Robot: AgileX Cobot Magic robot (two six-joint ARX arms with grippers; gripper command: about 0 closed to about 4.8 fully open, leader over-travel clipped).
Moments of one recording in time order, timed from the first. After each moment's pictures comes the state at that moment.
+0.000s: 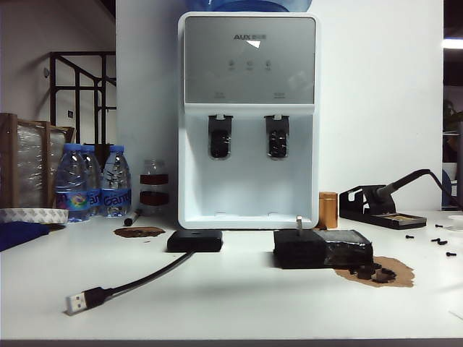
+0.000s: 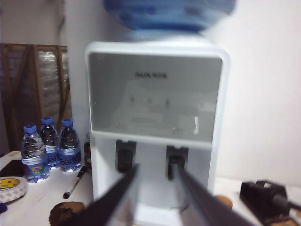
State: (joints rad) left arm 0.01 0.96 0.61 0.50 0.54 -0.20; right arm 1.04 1.02 0.55 0.63 0.87 -0.14
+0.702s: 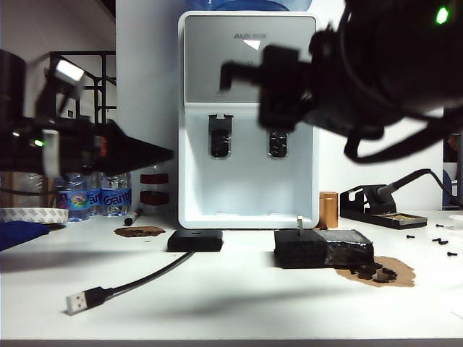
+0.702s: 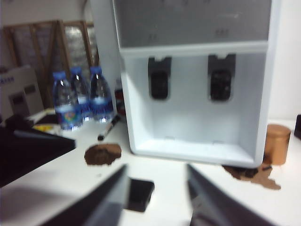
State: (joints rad) left arm -0.20 1.87 0.62 1.23 0.96 0.02; right arm 1.03 1.49 0.31 1.20 0.76 0.05
